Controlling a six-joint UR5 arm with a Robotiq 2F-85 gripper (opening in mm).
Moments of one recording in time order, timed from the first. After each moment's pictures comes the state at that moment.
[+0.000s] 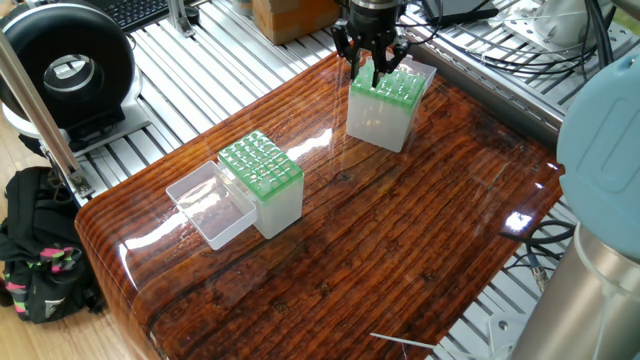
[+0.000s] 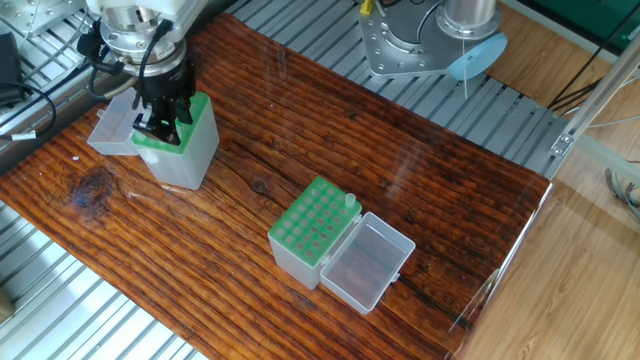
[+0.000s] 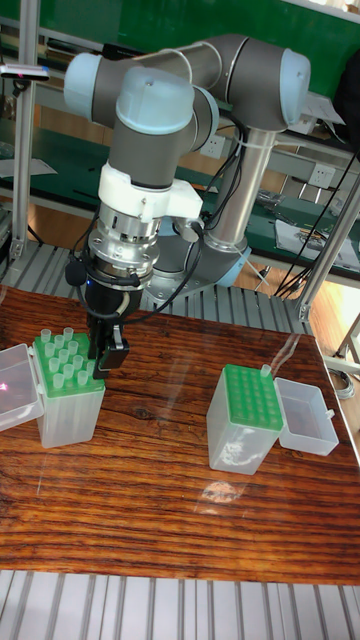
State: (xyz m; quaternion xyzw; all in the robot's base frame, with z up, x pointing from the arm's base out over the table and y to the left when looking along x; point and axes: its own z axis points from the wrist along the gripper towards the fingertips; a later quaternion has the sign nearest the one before) arm 0.563 -0.106 0.143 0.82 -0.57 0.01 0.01
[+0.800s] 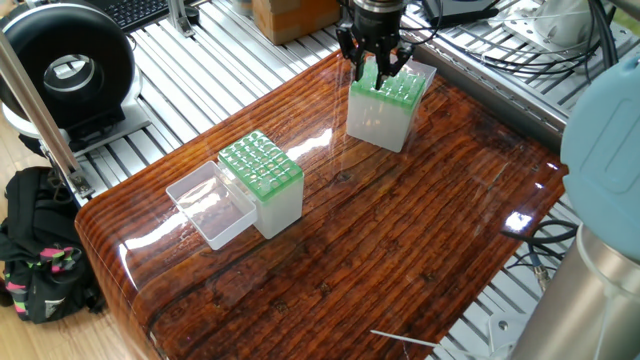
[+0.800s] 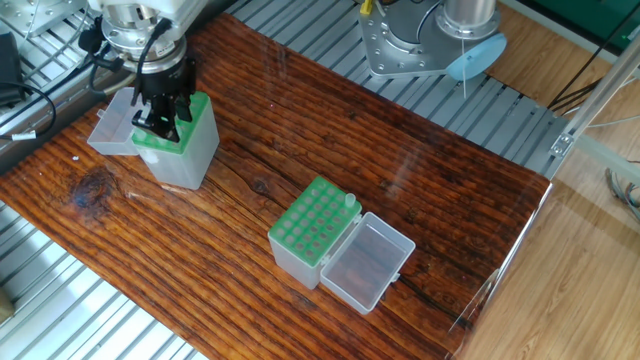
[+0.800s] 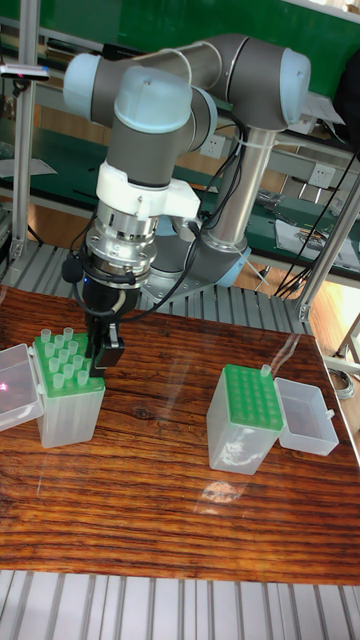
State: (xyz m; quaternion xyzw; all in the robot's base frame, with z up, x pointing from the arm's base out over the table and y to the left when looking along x) arm 0.562 -0.111 0.143 0.81 -0.59 0.02 0.01
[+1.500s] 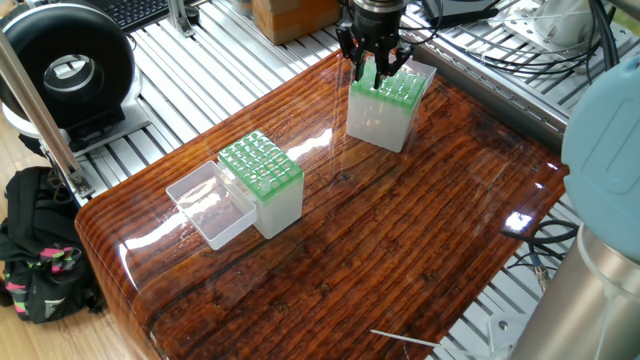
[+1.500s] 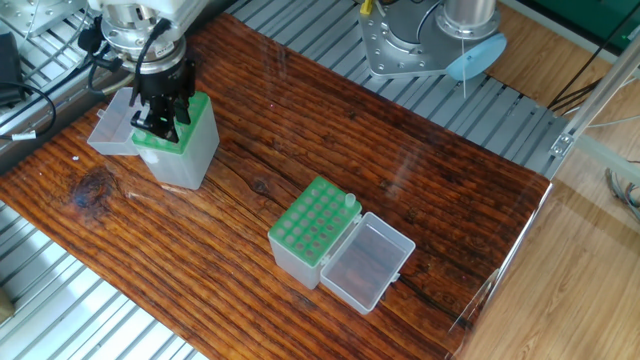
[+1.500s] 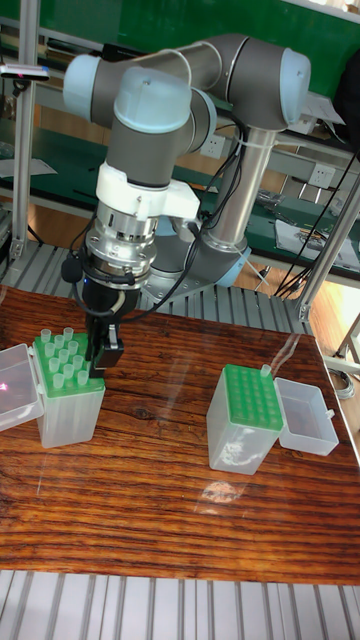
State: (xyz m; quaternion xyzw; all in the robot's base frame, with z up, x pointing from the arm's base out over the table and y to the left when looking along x) arm 0.565 -0.110 0.142 0.81 -0.59 0.02 0.01
